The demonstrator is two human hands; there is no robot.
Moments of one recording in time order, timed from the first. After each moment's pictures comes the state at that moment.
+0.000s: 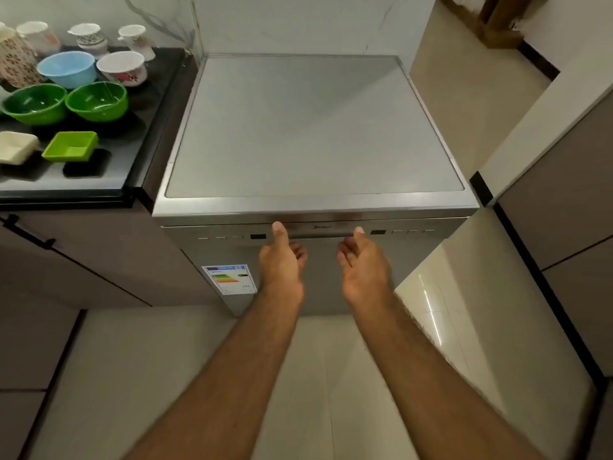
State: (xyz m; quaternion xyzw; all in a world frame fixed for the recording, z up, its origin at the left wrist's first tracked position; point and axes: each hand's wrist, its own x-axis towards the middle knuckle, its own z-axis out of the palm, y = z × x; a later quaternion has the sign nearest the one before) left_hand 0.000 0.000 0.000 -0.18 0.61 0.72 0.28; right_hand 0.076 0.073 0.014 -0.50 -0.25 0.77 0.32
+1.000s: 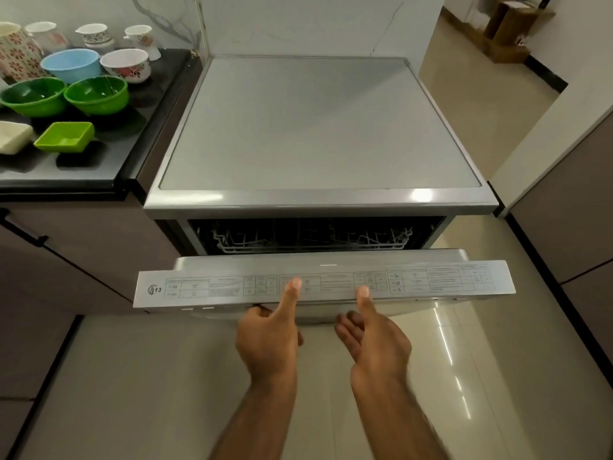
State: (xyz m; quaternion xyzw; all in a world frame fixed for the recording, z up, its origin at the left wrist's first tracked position) left_hand 0.075 -0.069 -0.030 -0.14 0.79 0.56 0.19; right_hand 0.151 0.009 -0.035 -0.58 -0.26 0.71 0.32
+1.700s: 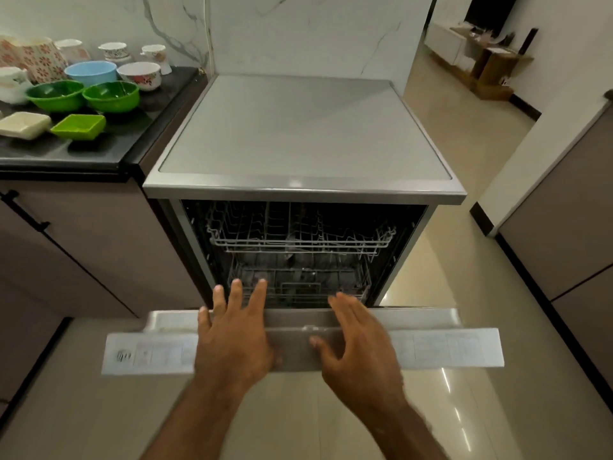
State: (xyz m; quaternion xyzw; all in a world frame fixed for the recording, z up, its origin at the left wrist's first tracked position) left_hand 0.087 -0.127 -0.037 0.29 0.94 0.05 0.15; right_hand 0.227 -0.006 -0.056 -0.32 -0.90 0.26 0.11
